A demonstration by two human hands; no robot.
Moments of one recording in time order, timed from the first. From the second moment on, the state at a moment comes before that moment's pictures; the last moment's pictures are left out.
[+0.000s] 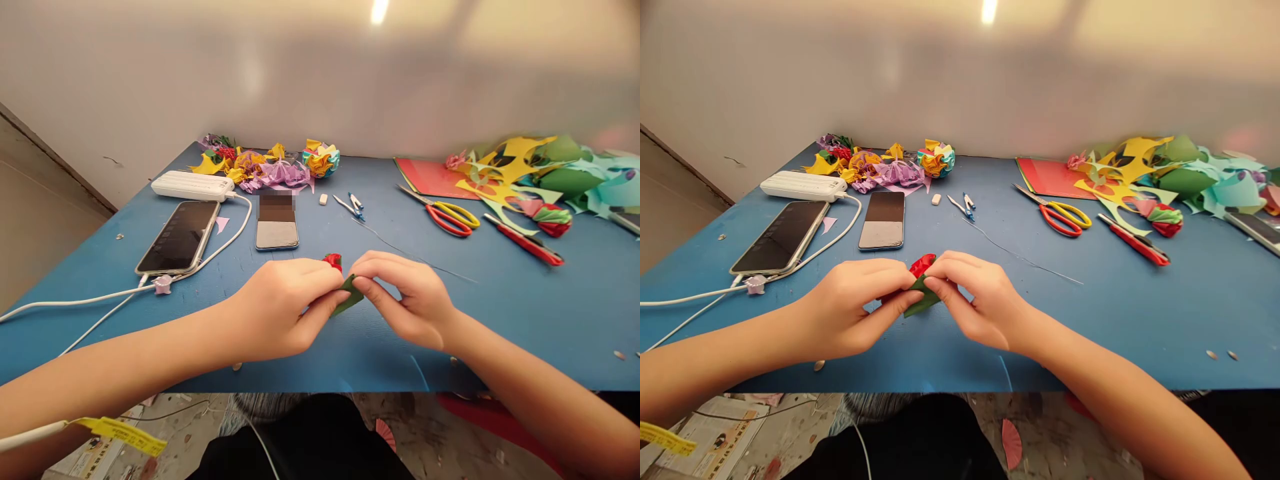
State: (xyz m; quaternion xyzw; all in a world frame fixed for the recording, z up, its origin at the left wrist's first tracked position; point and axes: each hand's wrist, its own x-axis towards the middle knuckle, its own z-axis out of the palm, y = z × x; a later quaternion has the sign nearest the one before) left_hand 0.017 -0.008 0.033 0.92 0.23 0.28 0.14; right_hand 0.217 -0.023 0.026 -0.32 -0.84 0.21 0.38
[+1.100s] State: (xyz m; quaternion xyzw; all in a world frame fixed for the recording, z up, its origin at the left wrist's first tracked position) left_hand 0.016 0.014 0.019 0.93 0.21 0.28 -0.10; right_hand 0.237 -0.010 0.022 -0.28 -0.89 0.23 0.29
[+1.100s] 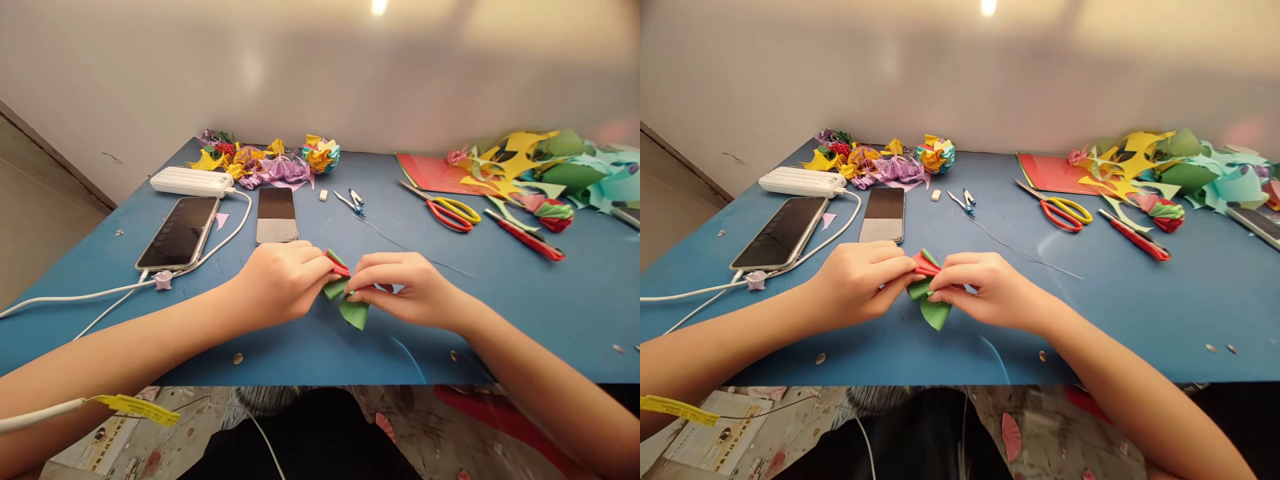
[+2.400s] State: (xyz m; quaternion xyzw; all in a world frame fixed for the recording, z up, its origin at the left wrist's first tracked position) left_hand 0.014 -0.001 0.037 0.95 0.16 0.25 0.13; right_hand 0.227 -0.014 0.023 -0.29 -0.80 0.39 0.35
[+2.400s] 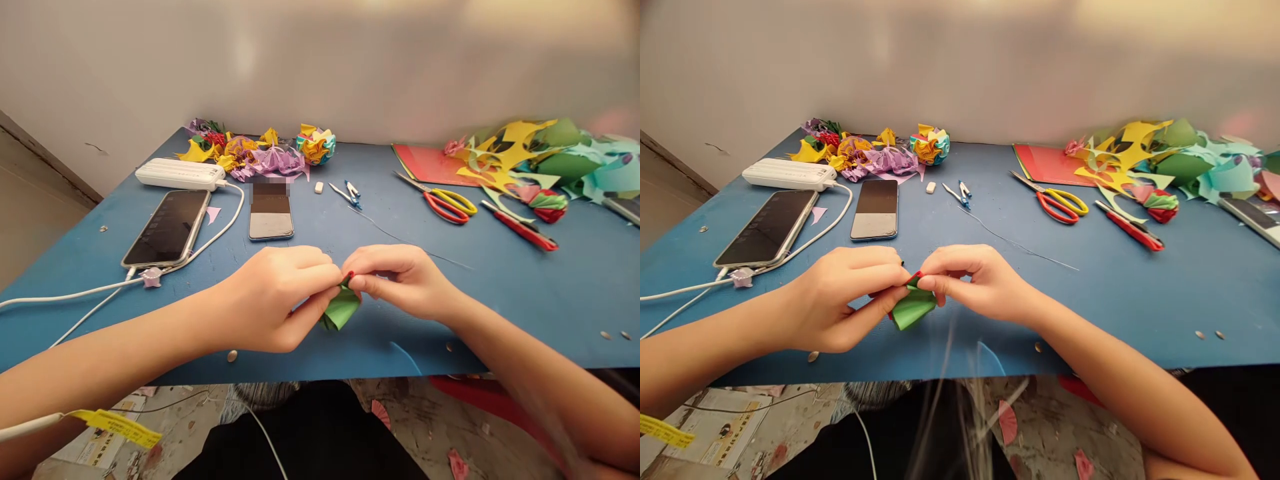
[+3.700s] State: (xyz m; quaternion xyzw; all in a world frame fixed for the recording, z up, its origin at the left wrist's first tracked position) left_hand 0.017 0.000 0.033 0.95 0.16 0.25 -0.06; right_hand 0.221 -0.034 0.014 -0.30 -0.86 0.06 0.40
